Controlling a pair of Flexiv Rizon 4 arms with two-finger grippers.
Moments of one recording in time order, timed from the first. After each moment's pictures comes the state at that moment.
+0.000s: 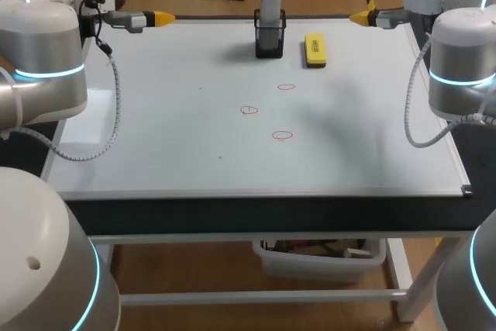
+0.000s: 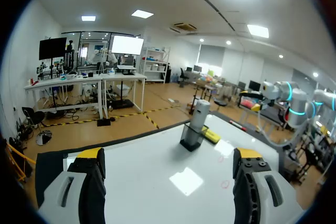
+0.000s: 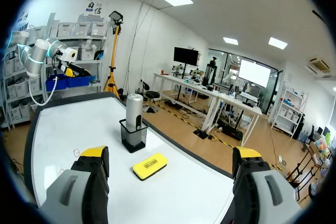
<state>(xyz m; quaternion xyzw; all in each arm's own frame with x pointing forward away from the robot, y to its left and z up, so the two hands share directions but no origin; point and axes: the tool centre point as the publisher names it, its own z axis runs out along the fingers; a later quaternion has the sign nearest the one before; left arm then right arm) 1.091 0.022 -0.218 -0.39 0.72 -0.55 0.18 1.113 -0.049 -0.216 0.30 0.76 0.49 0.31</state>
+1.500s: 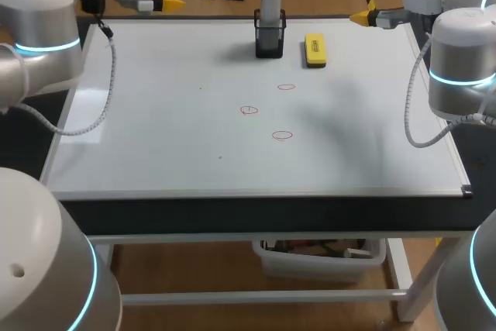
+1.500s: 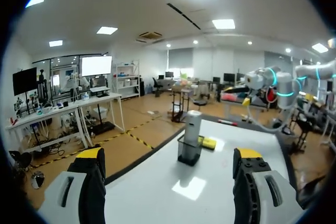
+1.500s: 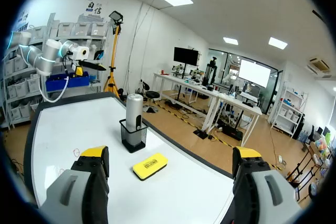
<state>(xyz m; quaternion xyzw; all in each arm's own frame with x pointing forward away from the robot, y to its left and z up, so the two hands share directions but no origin) 1.148 -0.016 -0.199 -0.23 0.75 -0.59 0.18 1.113 -0.049 -0.216 0.30 0.76 0.49 0.31</state>
